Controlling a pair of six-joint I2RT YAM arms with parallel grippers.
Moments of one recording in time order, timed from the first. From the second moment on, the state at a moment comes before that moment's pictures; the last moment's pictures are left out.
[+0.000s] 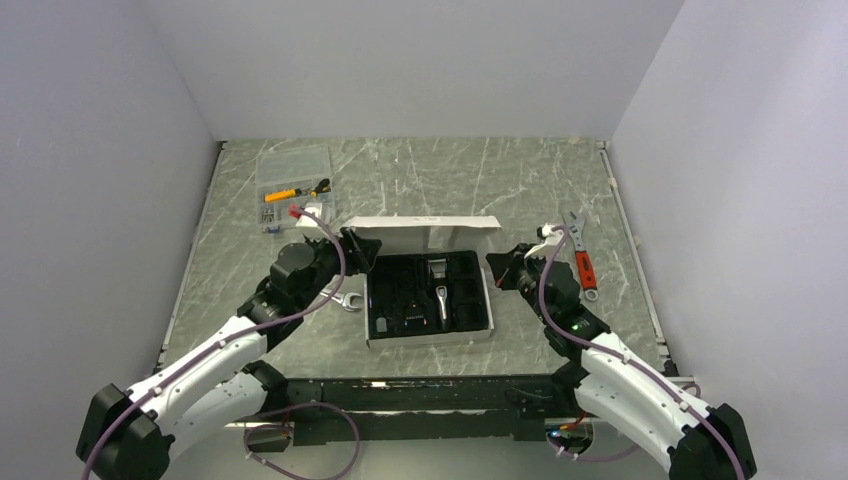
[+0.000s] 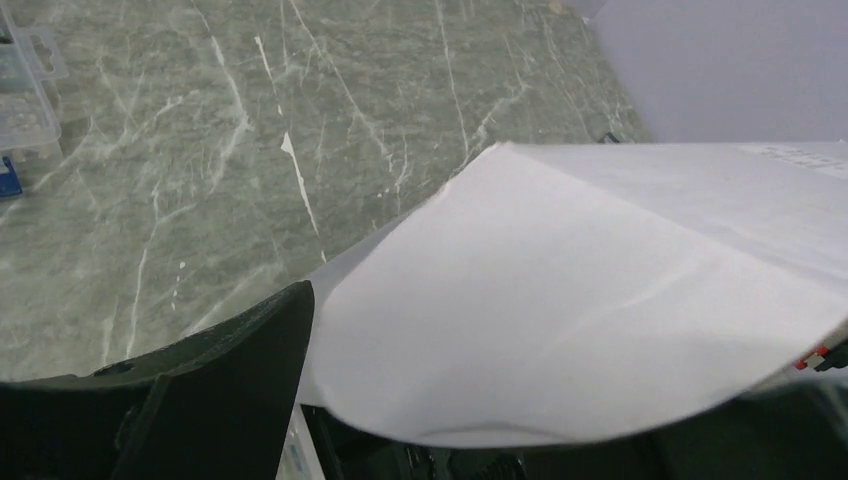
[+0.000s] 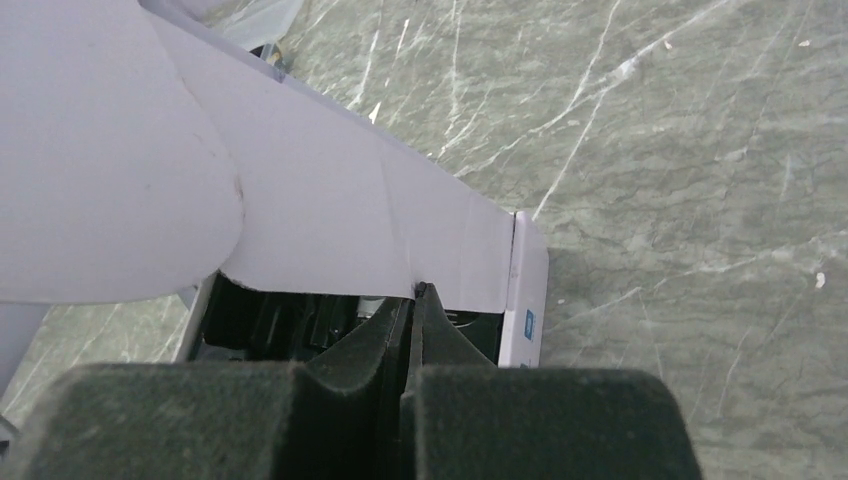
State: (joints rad) left arm -0.61 0.88 0.50 0.22 -0.13 -0.52; right arm 0.54 0.73 0.32 0.21 0.13 0.53
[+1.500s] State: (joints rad) left arm -0.63 0.72 0.33 0.10 -0.07 -0.61; right arm 0.57 0.61 0.25 0.12 0.14 0.61
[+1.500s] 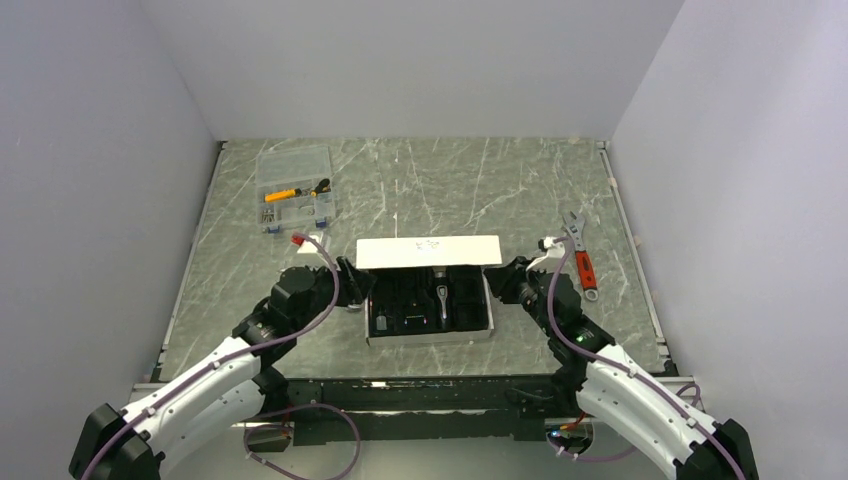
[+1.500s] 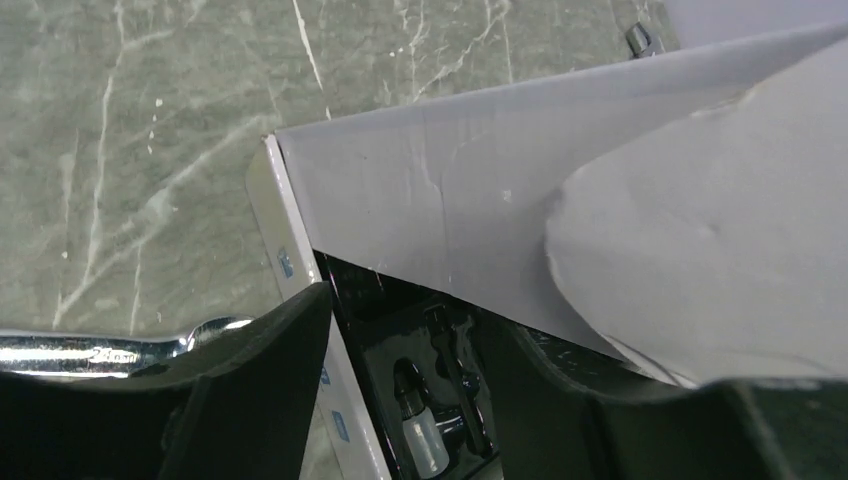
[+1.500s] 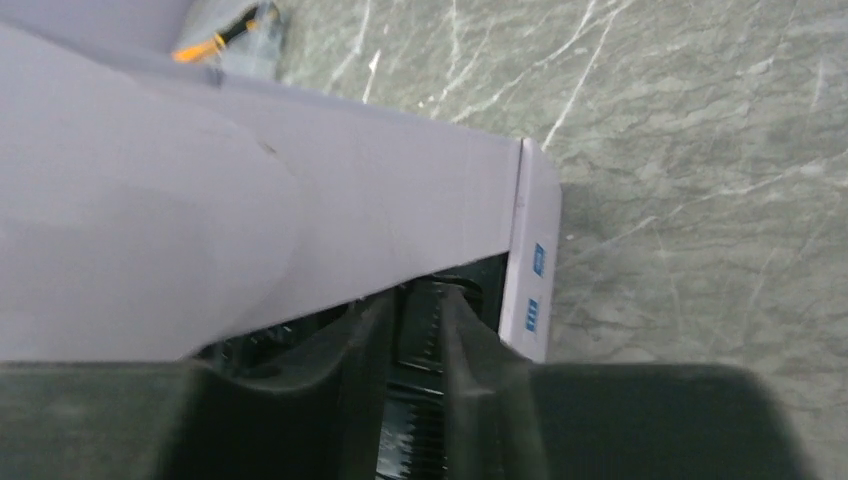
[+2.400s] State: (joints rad) left arm -0.61 0.61 0.61 -0.68 -0.64 -0.90; right arm 0.57 0.36 0.71 -0.68 0.45 0.75
